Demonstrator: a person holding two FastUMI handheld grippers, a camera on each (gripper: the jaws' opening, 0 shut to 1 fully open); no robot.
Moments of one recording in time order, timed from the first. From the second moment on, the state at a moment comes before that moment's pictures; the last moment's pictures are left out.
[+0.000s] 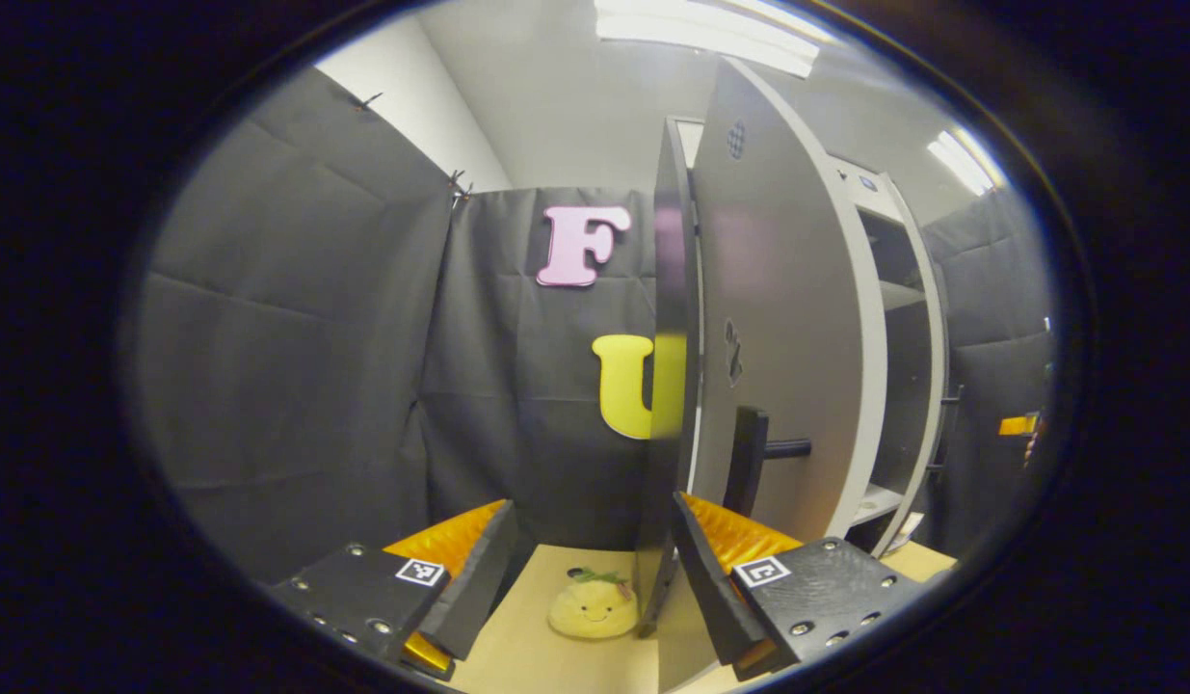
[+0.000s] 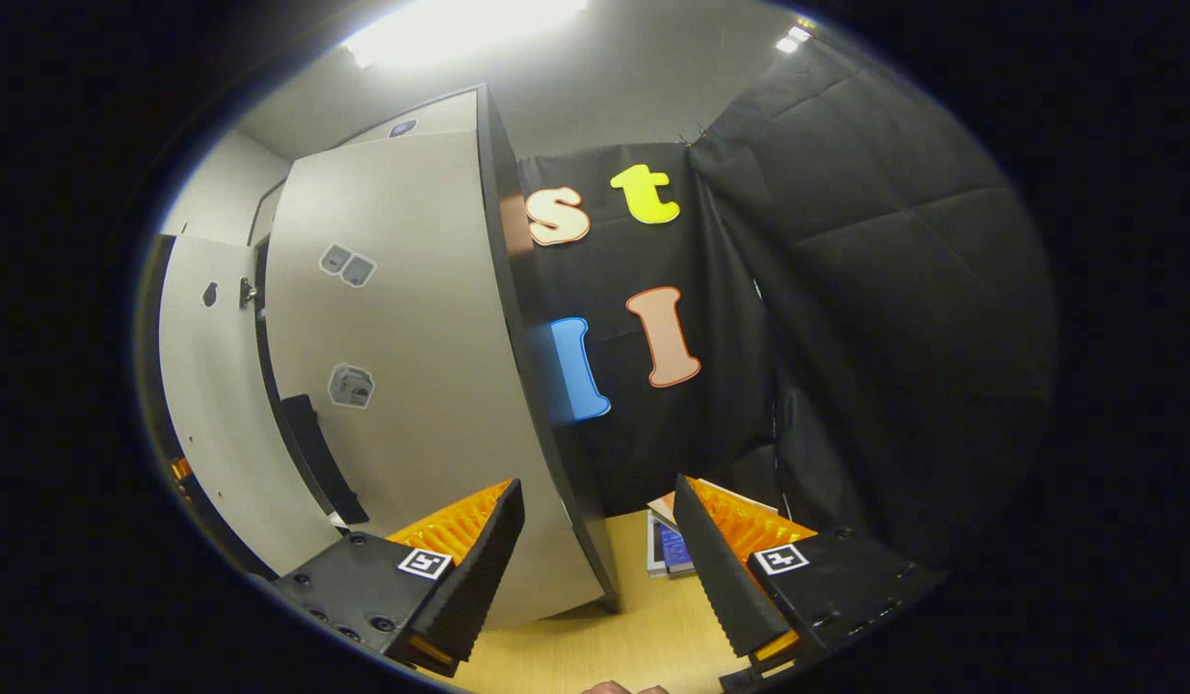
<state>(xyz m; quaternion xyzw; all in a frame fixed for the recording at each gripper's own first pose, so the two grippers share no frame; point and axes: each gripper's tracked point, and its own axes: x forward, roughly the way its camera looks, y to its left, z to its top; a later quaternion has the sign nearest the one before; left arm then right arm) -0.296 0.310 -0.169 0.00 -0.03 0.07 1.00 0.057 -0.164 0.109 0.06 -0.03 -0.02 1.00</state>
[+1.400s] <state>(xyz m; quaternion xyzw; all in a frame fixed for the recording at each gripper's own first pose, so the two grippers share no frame) -0.285 0.300 -0.158 0.02 -0.05 0.05 1.00 -0.007 -0.152 0.025 0.03 0.00 -0.08 1.00</state>
